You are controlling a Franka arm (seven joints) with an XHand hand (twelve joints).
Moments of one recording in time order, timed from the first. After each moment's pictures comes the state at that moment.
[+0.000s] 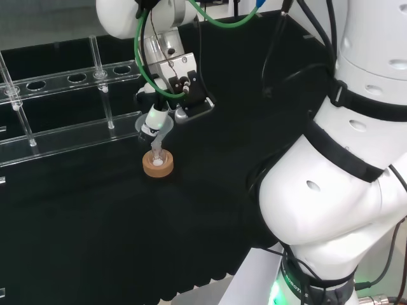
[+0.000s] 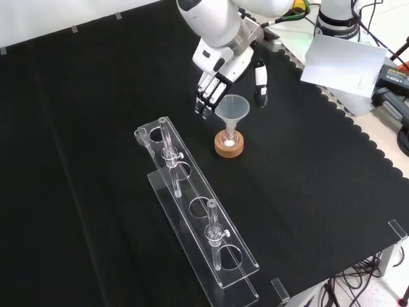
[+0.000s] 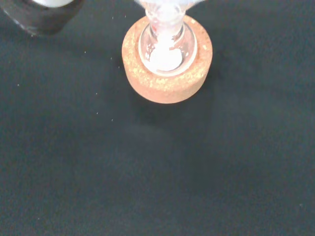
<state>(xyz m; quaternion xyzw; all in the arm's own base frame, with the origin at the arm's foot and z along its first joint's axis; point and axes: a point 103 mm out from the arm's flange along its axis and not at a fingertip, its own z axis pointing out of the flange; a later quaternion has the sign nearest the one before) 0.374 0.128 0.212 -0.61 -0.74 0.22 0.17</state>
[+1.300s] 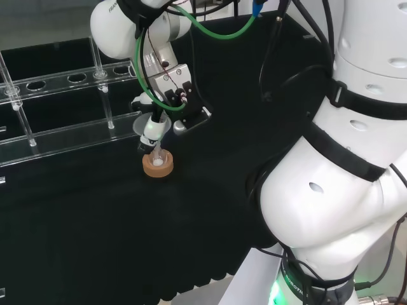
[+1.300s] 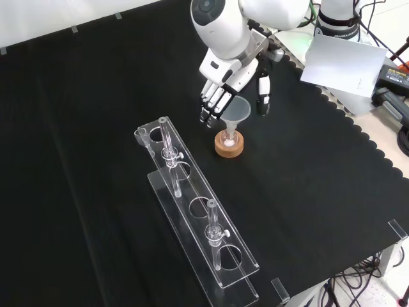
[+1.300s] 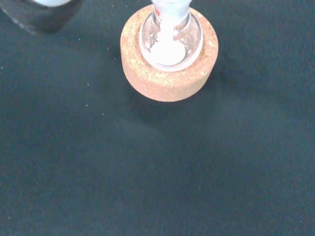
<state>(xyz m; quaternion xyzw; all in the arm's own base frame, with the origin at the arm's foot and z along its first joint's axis) 0.371 0.134 0.192 -0.59 -0.76 0.23 0.13</state>
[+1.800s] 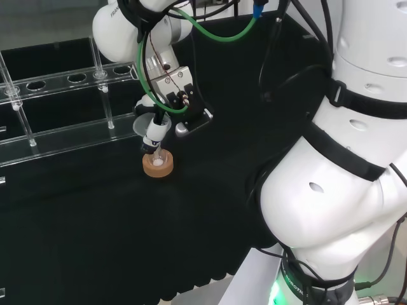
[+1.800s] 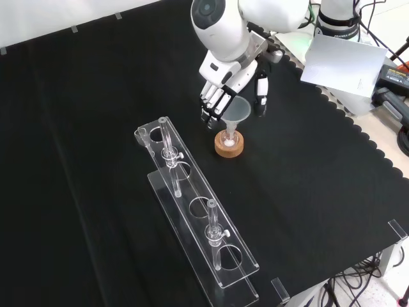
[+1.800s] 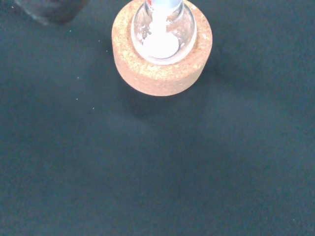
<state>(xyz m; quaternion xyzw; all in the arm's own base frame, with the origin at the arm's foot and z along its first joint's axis) 0.371 0.130 0.187 -0.60 -0.76 0.24 0.12</state>
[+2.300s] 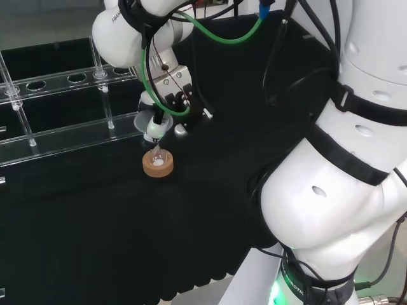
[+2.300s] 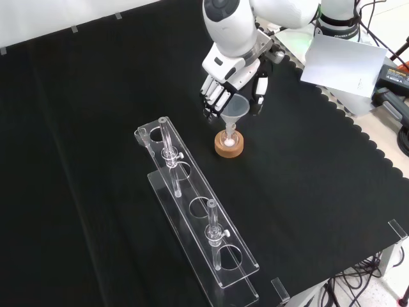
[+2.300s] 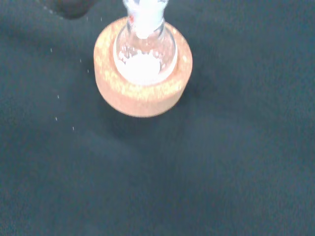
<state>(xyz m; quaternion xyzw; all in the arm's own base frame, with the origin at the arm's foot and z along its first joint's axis) 0.371 0.132 0.196 -0.61 -0.76 0.22 0.07</state>
